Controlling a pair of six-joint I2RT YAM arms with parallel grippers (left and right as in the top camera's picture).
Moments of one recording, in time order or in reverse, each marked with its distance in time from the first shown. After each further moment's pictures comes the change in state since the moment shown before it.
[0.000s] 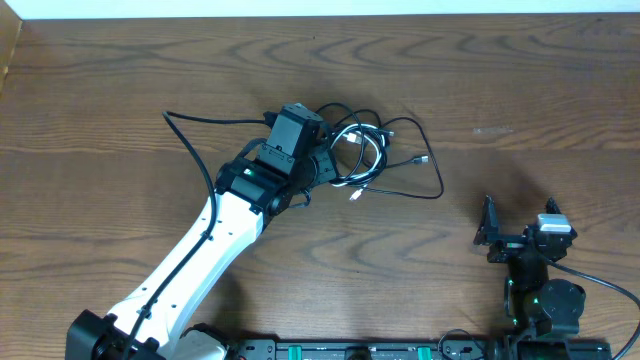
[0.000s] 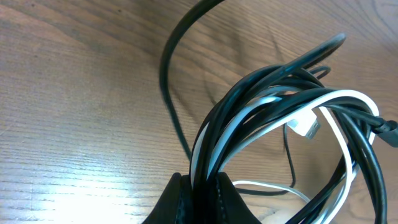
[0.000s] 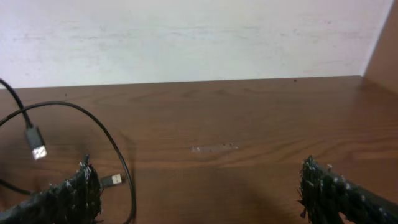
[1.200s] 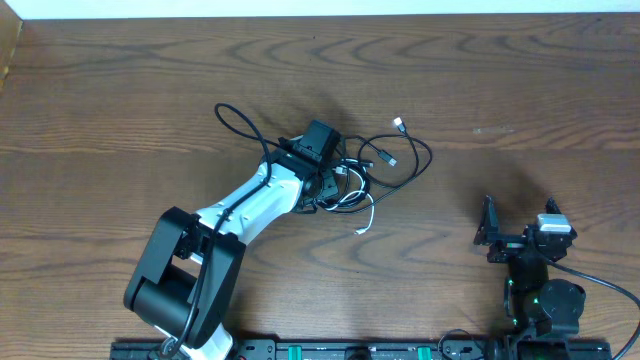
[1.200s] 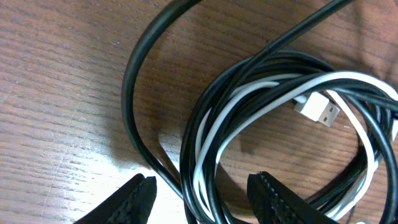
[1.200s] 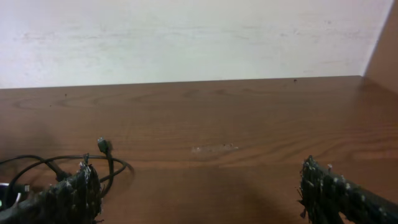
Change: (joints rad) left arm -0.003 0.370 -0.043 0.044 -0.090 -0.010; right arm 0.000 0.000 0.000 0.000 0.000 0.000
